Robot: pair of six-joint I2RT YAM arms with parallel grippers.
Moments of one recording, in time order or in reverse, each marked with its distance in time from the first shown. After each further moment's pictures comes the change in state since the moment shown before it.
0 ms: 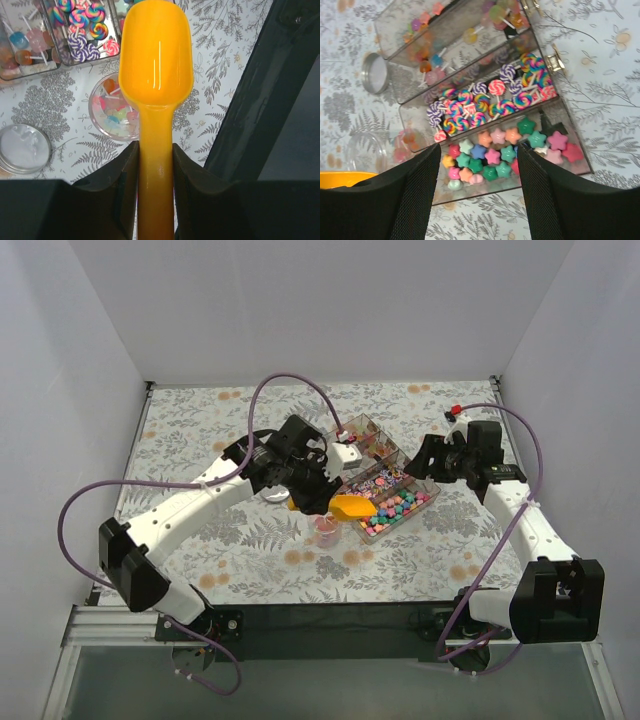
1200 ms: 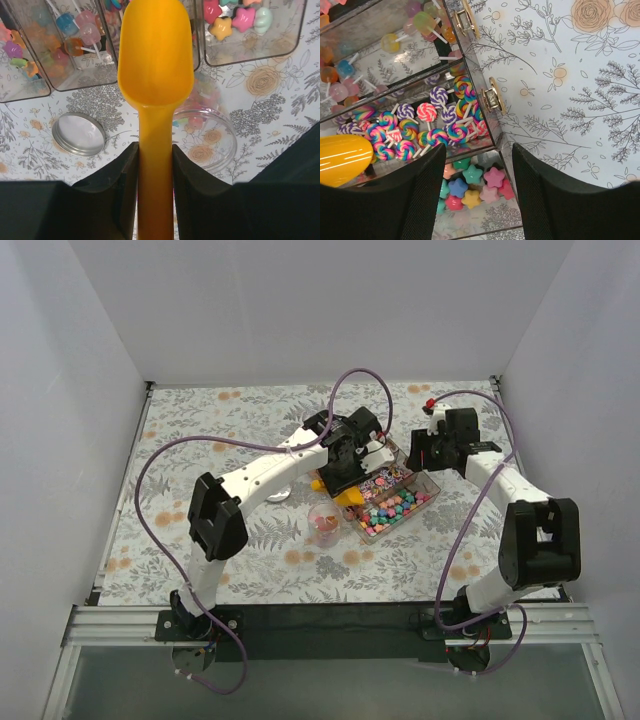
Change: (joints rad) left arm -0.068 0.565 0.561 -0.338 -0.367 0.050; right arm 0.054 0.290 0.135 0.022 0.237 -0.236
